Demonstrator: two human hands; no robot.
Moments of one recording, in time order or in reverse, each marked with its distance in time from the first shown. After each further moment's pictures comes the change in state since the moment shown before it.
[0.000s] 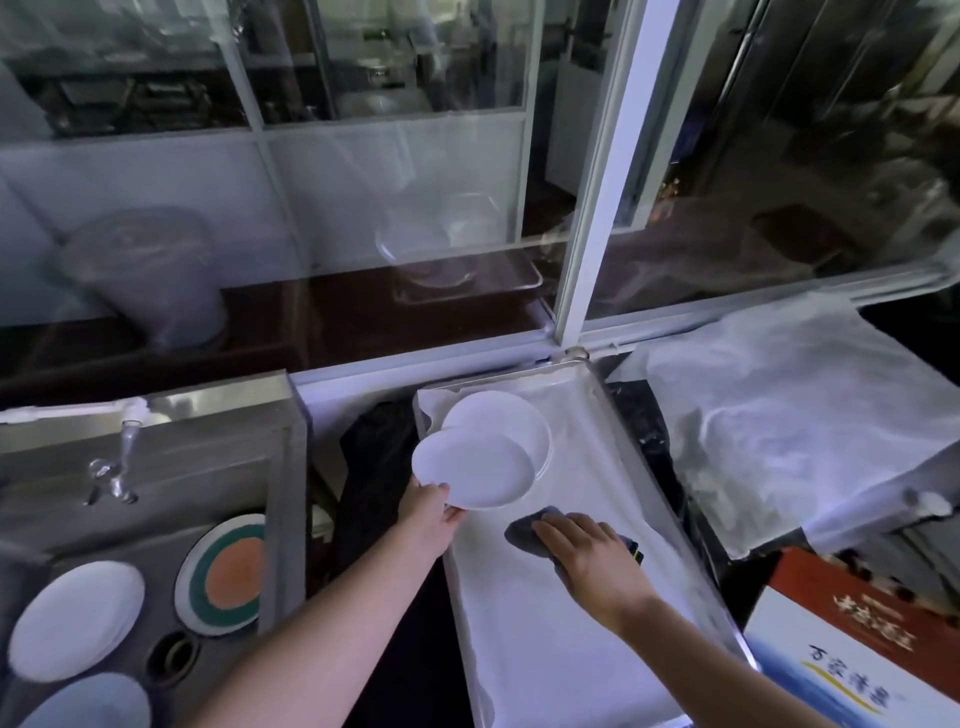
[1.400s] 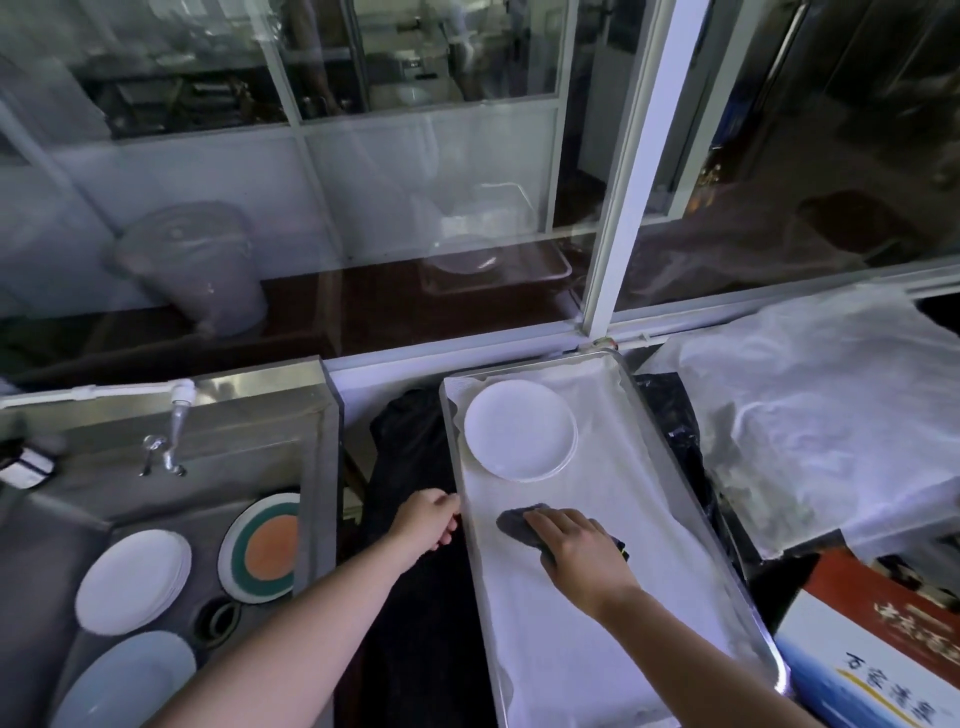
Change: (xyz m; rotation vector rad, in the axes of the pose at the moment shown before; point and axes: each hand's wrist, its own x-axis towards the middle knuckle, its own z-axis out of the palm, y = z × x) left_hand -0.002 0.003 -0.066 1.043 -0.069 0.194; right_hand 0.015 -0.033 0.014 0.151 -0.082 0.088
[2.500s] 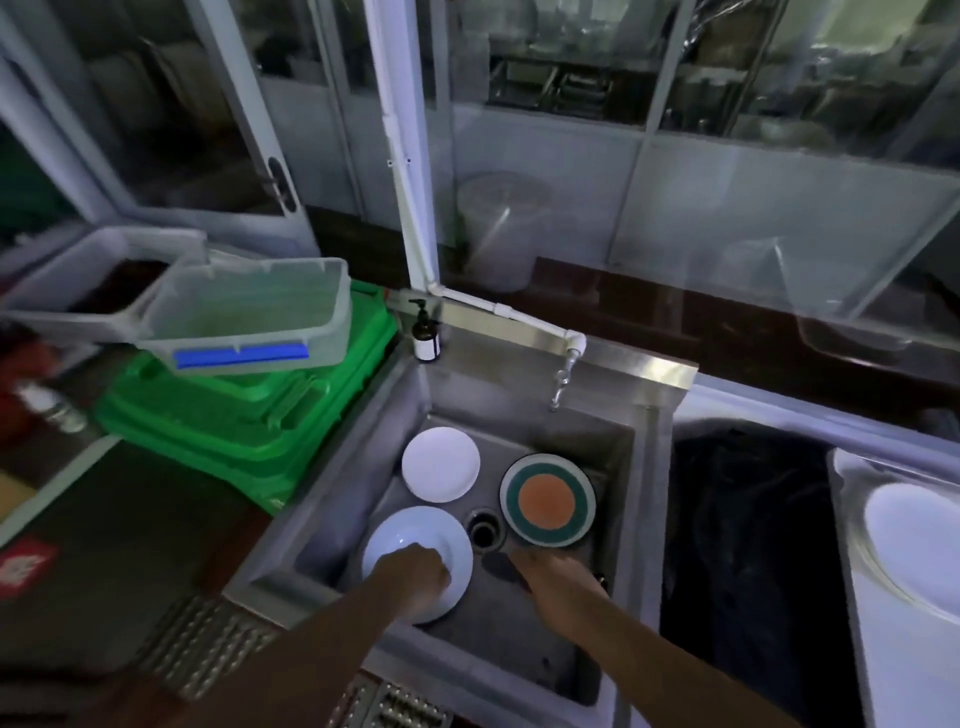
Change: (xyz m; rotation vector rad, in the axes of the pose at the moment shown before) left_hand -0.174 -0.372 -0.376 0.634 0.019 -0.319; right_hand 0.102 -0.483 0.198 -0.252 -0.577 -0.499
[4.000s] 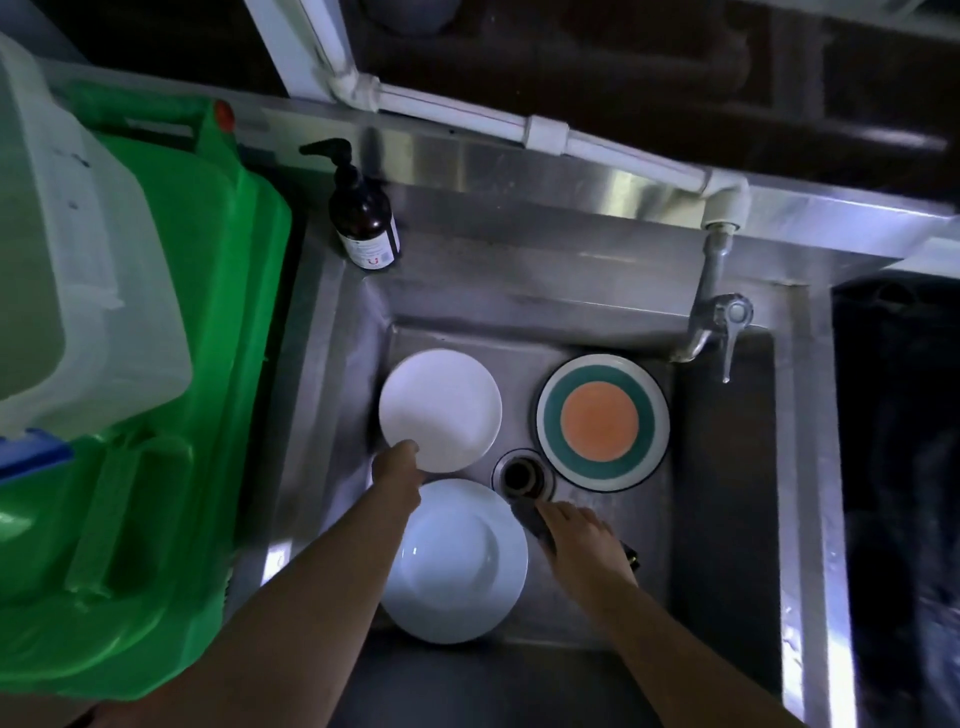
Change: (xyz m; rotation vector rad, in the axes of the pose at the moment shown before) left_hand 0.394 -0.108 -0.015 -1.682 -0.032 -0.650; right_hand 0.259 0.026 0.141 0.283 -0.189 0.538
